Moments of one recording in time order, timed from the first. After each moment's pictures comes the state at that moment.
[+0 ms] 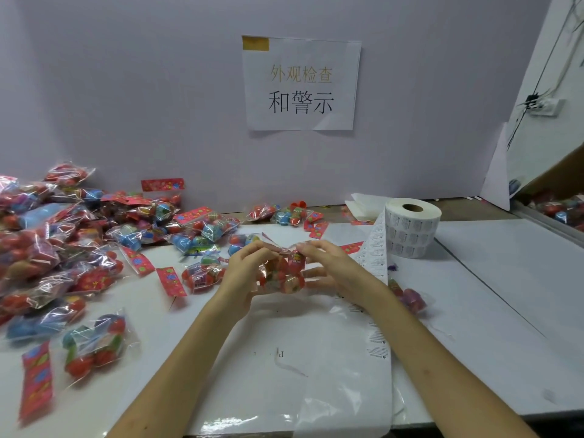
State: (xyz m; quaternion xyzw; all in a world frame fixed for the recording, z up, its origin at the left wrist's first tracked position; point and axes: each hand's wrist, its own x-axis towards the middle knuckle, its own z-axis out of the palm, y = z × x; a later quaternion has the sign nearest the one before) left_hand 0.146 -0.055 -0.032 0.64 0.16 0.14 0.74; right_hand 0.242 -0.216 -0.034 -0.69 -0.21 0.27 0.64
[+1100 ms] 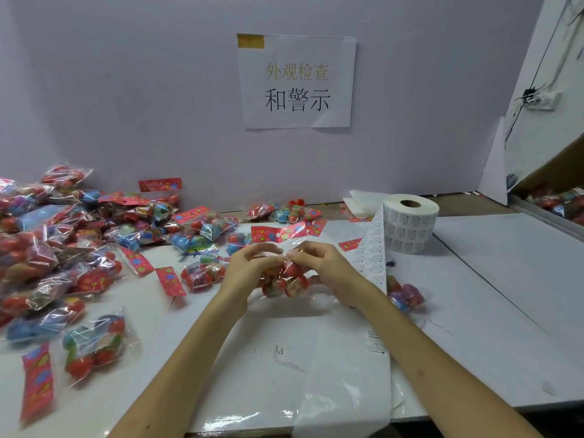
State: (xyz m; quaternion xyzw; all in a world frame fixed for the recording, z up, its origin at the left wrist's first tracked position) left_hand 0.147 -0.056 -0.038 0.69 0.18 0.16 0.68; right_hand 0.233 -0.208 -0.041 -0.70 -0.29 0.19 0.62
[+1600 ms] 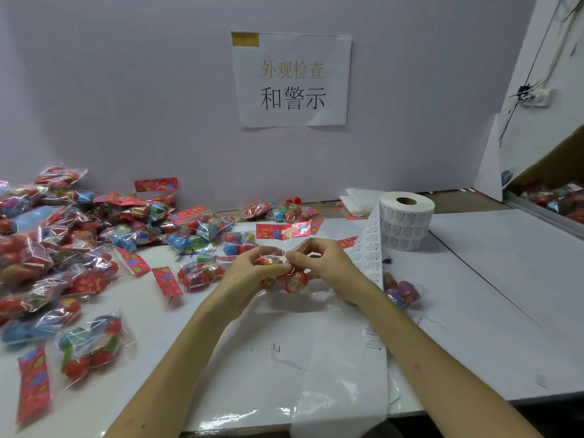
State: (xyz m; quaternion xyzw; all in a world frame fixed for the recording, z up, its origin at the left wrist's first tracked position) left_hand 0.148 -0.054 -0.039 0.70 0.13 0.05 0.70; right_hand 0.237 -0.210 -0.043 -0.72 -0.28 0.13 0.62
